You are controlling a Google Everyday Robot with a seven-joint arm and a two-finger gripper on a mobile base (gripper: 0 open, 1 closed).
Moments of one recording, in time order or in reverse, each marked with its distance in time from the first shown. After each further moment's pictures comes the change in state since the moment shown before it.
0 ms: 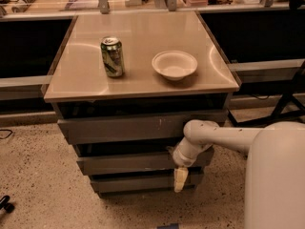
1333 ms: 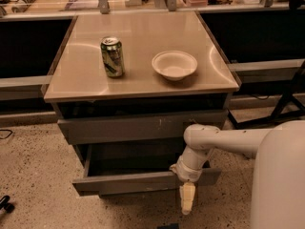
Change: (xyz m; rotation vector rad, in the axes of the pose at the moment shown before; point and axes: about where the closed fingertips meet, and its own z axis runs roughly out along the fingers) arm -0.008 0.102 -0.020 -0.277 0.033 0.070
